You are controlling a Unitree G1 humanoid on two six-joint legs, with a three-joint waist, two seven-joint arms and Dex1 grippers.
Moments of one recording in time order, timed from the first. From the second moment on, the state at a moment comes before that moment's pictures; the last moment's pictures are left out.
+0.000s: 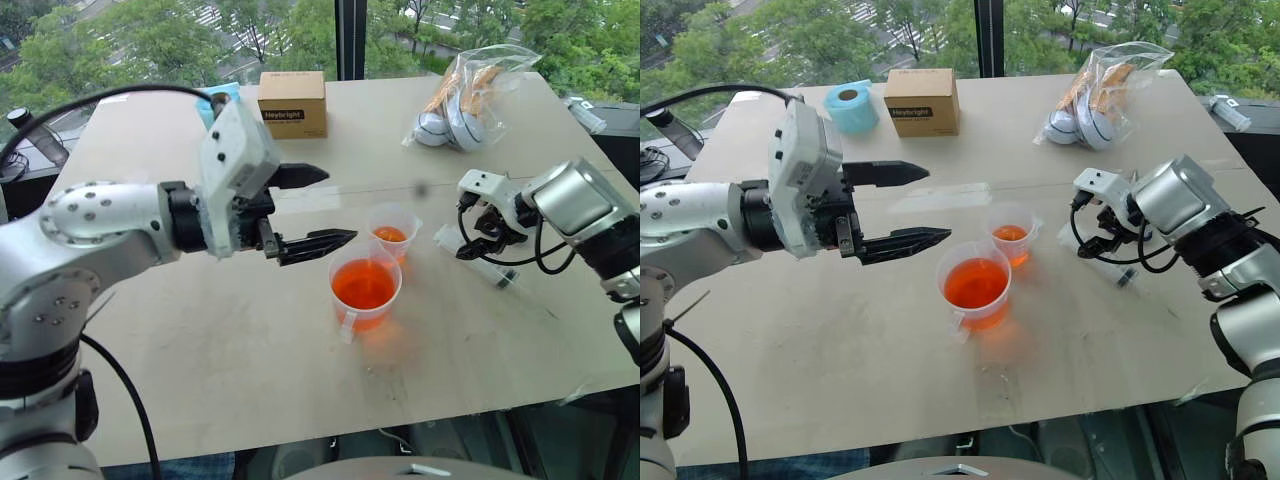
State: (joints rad) left arm -0.67 0.98 0.19 -0.66 -1.17 1.06 -0.58; right arm -1.09 -0.78 0.67 0.30 0.04 1.11 1.19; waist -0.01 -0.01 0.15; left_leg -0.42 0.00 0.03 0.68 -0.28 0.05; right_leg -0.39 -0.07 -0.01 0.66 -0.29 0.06
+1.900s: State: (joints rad) left arm -0.95 0.84 0.16 -0.25 -1.11 0.93 -0.98; right arm -0.58 -0.24 -0.15 -0.62 0.67 0.92 0.80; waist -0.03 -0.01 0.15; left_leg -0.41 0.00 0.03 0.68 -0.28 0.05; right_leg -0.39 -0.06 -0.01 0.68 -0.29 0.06
